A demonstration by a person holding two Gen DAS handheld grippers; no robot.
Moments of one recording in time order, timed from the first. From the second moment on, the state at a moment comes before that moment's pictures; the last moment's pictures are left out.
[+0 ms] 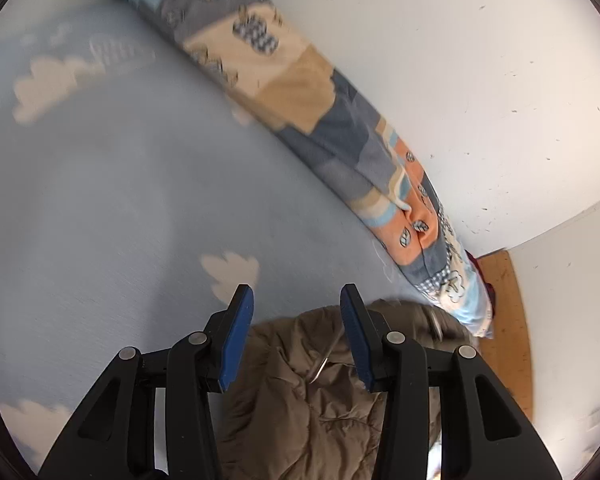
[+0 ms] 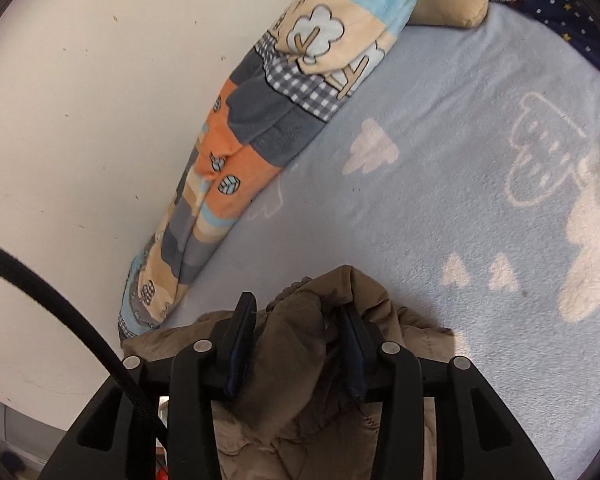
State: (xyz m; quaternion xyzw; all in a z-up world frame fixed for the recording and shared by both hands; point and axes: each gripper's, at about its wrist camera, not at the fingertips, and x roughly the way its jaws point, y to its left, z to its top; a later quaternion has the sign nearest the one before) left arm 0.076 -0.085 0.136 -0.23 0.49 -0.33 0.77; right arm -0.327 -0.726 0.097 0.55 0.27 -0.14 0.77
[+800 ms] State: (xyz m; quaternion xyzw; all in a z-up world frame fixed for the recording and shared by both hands) left arm -0.068 -0.298 0.085 0.10 0.47 -0.40 0.78; right arm -0.221 -0.539 0.119 0.21 0.41 -0.11 0.88
